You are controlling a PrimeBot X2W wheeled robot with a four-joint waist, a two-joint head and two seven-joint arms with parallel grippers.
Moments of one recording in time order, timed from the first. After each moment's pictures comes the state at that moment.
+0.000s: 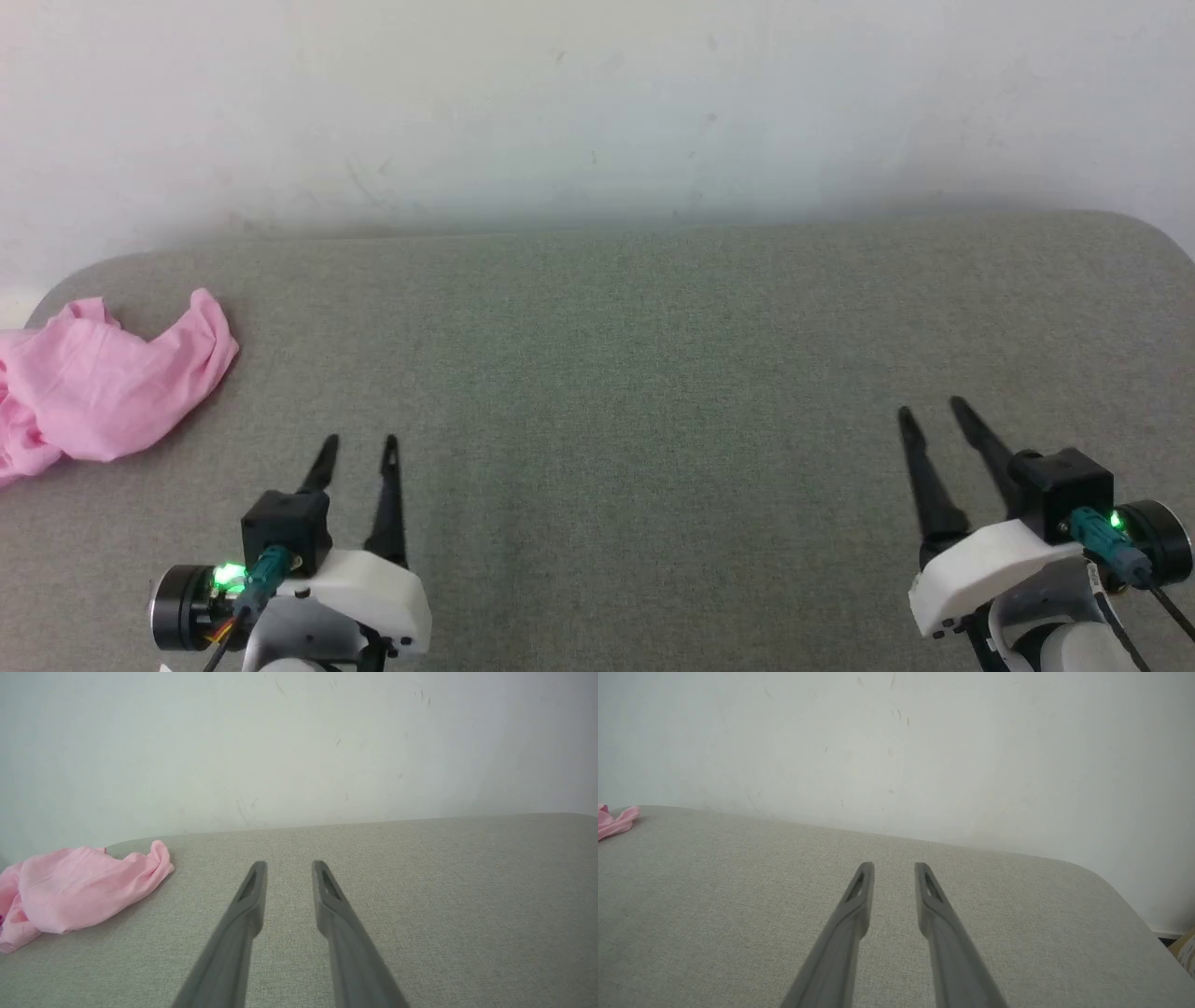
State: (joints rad) left arm 0.01 0.05 -0.01 0.01 -0.01 0.00 0.00; right arm 0.00 -0.05 0.00 0.01 0.01 0.13 0.00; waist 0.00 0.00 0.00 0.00
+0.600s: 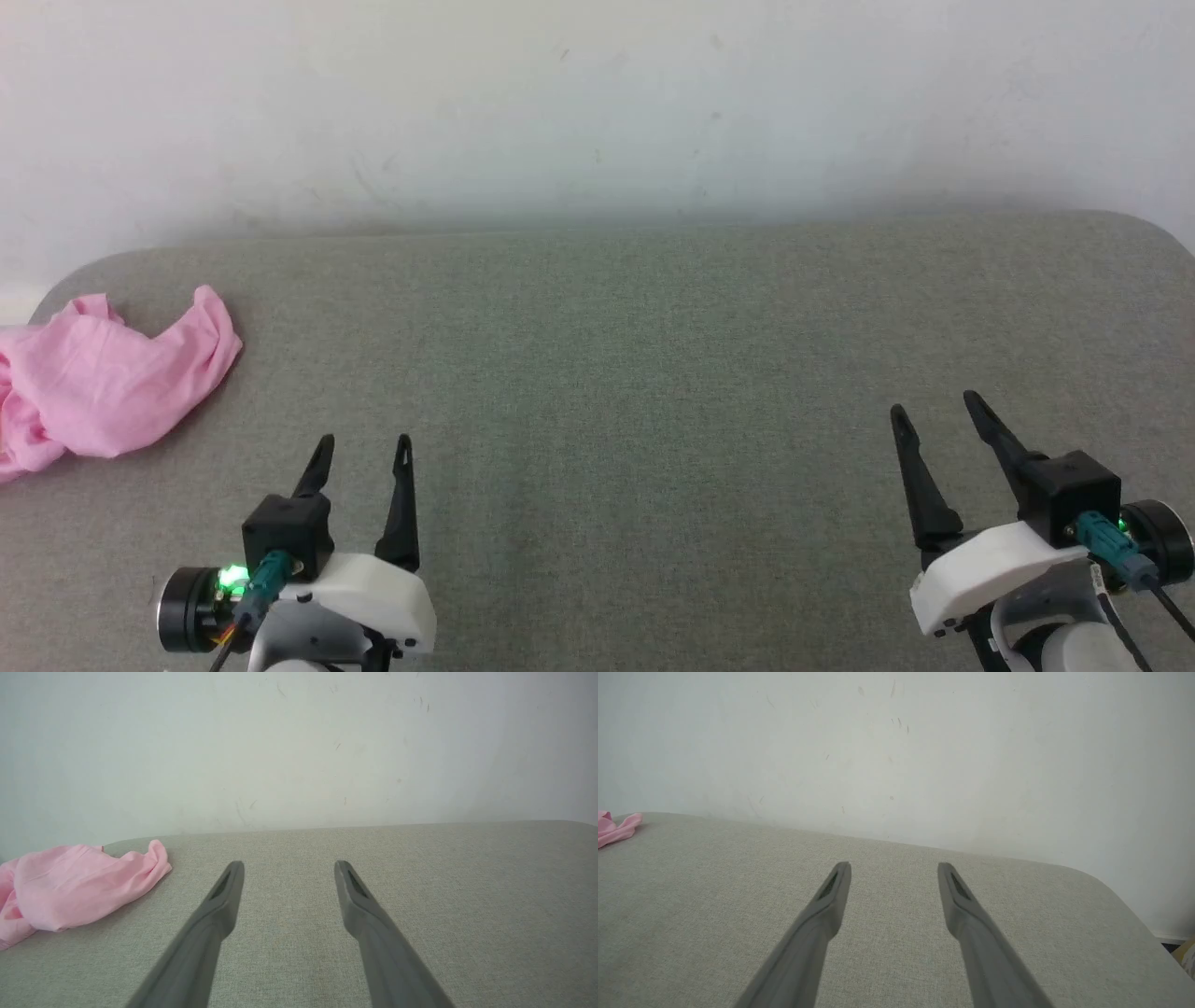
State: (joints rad) left arm 0.01 0.05 -0.02 0.02 -0.03 0.01 -0.03; right arm 0.00 -0.05 0.00 0.01 0.01 0.13 -0.03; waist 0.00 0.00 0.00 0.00
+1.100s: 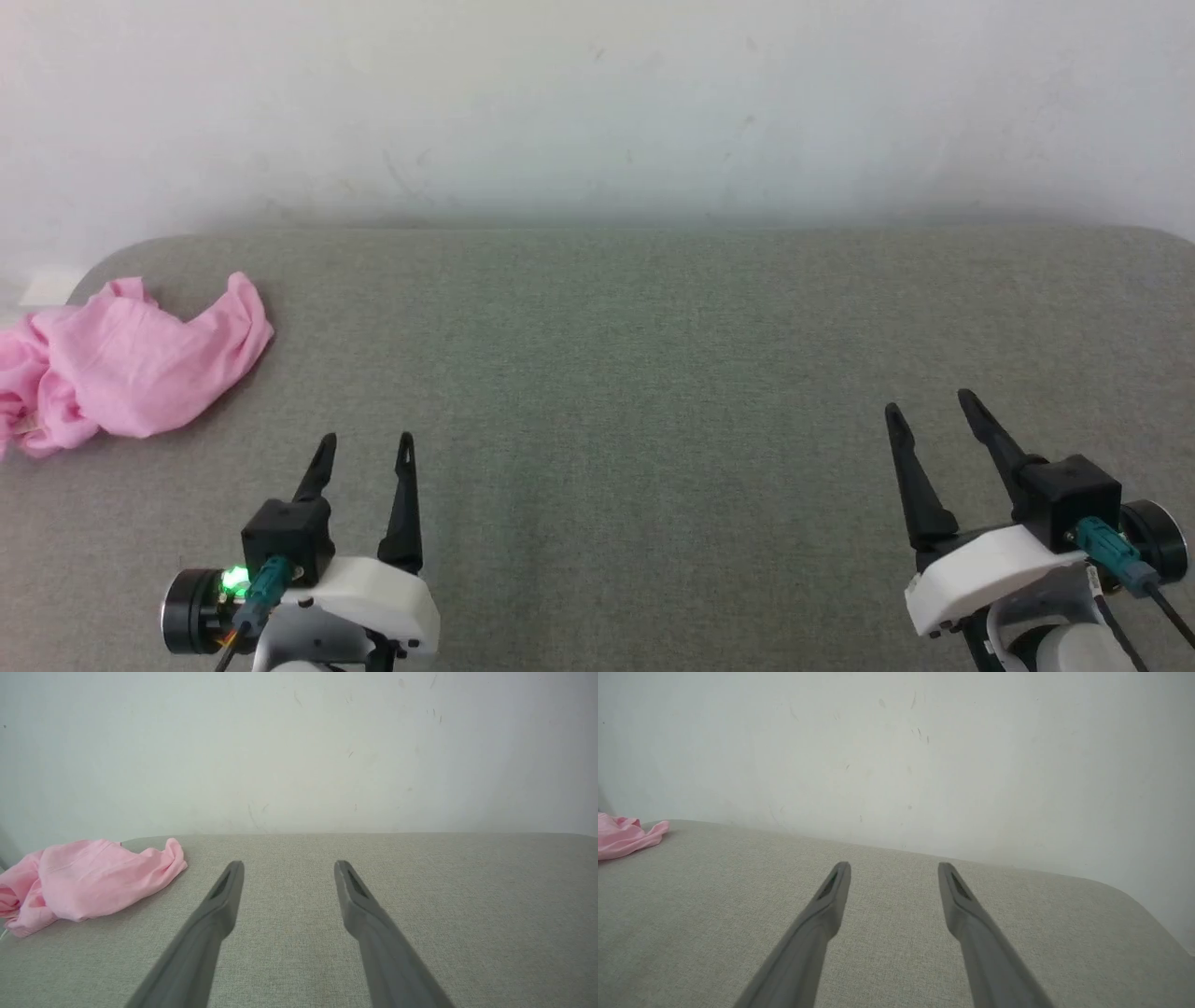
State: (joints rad) left arm 0.01 0.05 -0.03 0.02 -0.05 0.02 -0.06; right arm 0.00 -0.05 0.01 0.02 0.03 0.13 -0.06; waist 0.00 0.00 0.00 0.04
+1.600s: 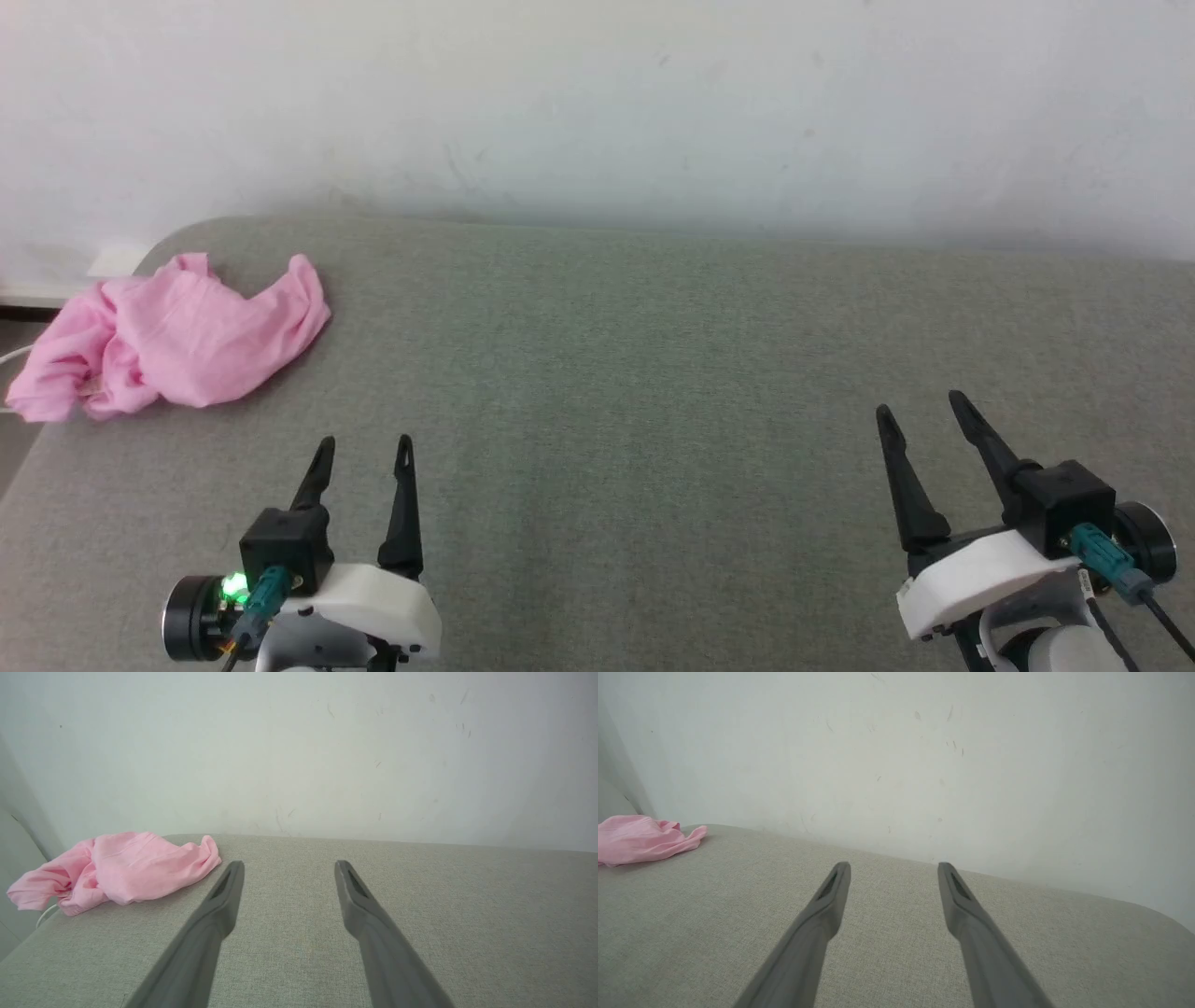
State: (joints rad) left arm 0.02 0.05 -0.03 0.02 -0.06 0.03 -0.09; right arm 0.00 -0.05 0.02 0.03 0.05 0.13 -0.09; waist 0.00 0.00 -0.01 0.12
